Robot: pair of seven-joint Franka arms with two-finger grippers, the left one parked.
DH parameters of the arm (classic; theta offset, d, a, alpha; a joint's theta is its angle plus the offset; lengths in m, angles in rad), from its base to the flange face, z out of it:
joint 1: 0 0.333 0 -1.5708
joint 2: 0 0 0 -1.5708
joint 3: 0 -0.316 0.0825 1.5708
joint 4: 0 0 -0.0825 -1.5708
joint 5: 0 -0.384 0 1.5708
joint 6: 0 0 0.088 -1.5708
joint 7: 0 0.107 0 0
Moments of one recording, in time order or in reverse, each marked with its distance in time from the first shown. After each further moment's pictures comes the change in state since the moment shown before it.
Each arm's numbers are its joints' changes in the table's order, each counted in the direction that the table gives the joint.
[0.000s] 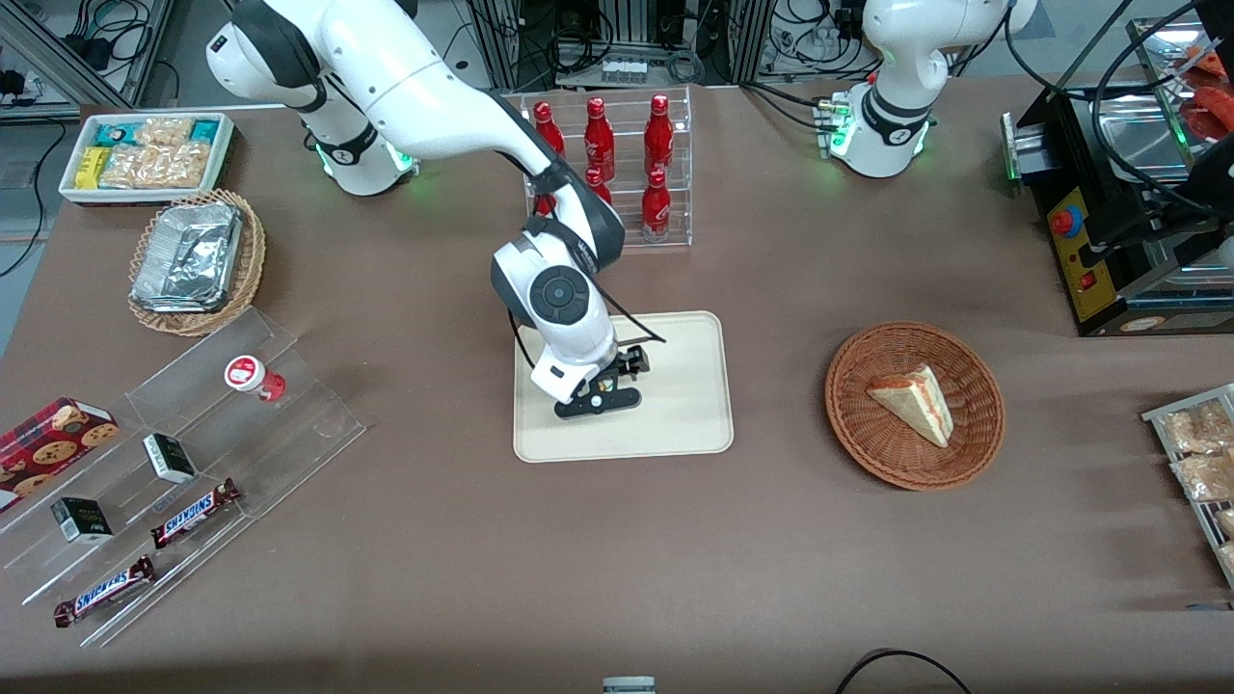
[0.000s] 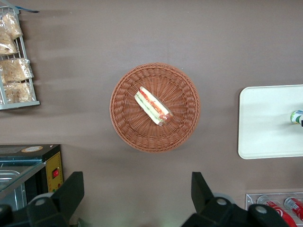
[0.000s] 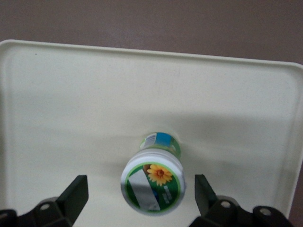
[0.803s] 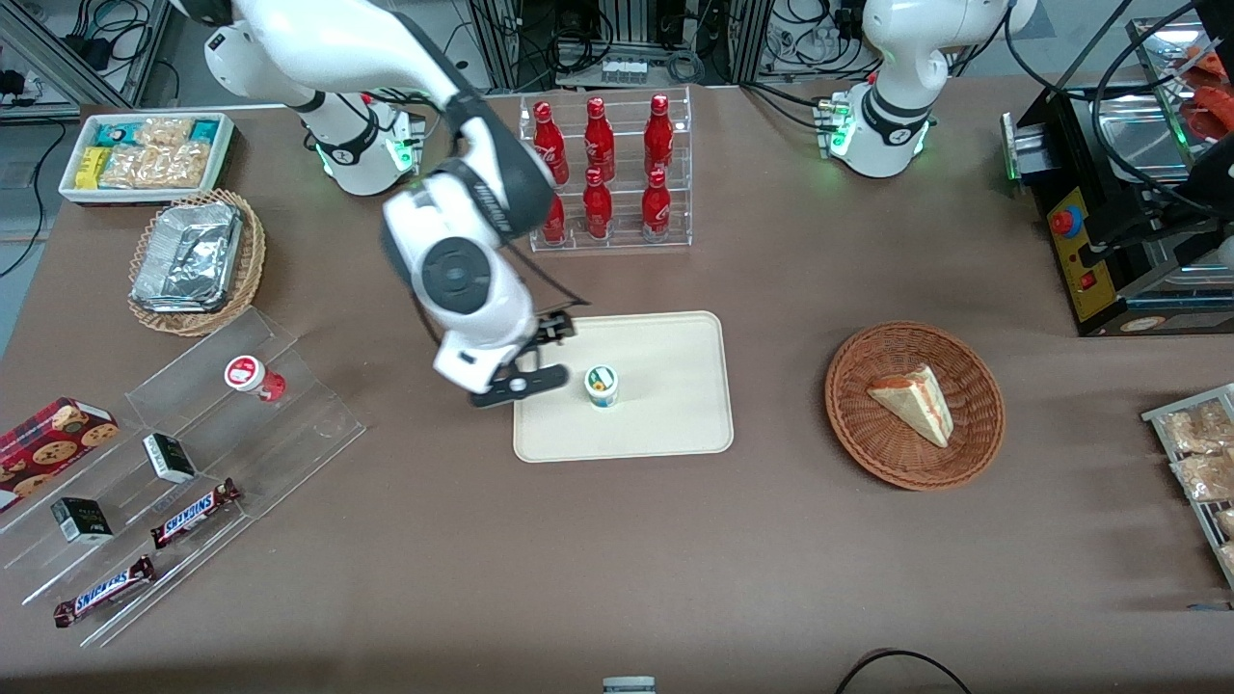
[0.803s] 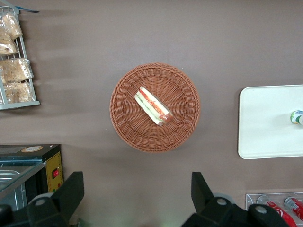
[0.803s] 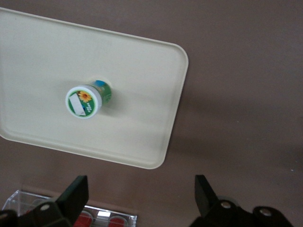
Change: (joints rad) arm -0.104 -0.255 0.092 -0.007 0.007 0.473 -0.237
